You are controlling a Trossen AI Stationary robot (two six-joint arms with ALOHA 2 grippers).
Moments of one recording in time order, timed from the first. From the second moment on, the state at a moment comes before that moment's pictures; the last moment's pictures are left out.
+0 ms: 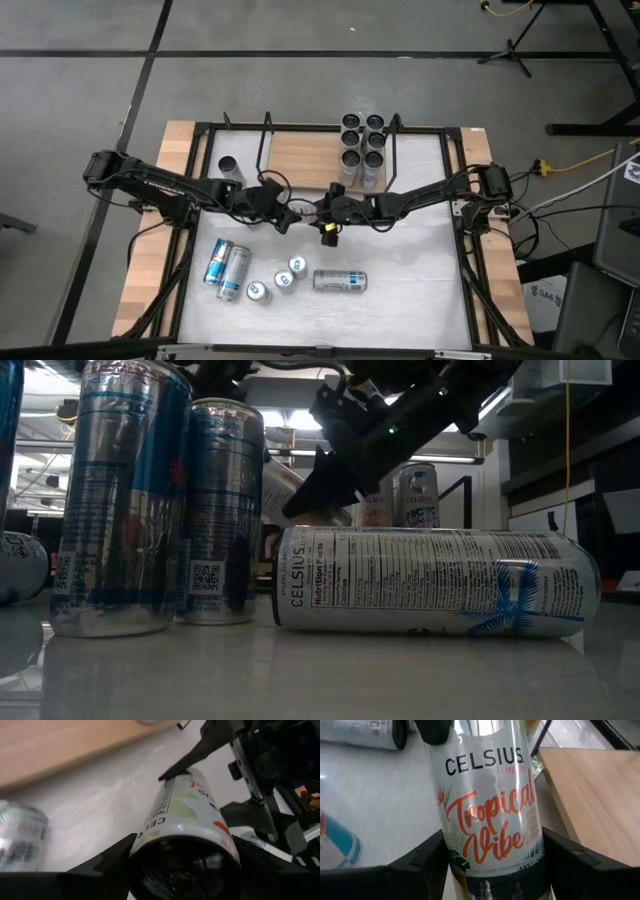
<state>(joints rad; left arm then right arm) -0.10 1.26 0.75 -0.20 -0.25 -0.98 0.09 1.82 1.10 0.11 0.24 0.05</state>
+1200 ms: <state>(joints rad) -0.02 1.16 0.76 -0.14 -0.32 -0.54 0.09 1.82 1.10 0.23 0.41 0.20</state>
